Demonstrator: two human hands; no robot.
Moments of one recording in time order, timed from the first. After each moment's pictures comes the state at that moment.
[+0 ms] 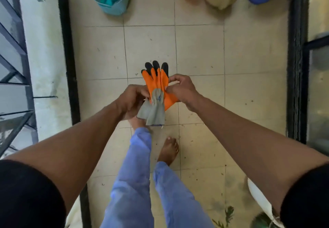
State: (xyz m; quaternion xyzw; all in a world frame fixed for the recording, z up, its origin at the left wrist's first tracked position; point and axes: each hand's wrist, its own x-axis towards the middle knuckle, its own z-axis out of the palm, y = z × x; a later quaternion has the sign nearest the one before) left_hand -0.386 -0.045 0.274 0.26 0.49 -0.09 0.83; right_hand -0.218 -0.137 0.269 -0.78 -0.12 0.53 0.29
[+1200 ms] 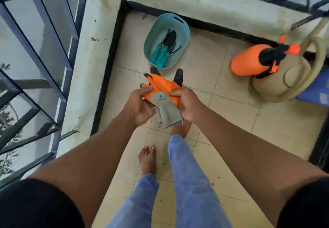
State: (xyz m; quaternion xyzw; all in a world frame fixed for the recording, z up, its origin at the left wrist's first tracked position) left_hand -0.337 0.267 0.226 -0.06 0.59 0.18 0.79; right_hand -0.177 0.233 0.216 -0.65 0.07 0.70 0.30
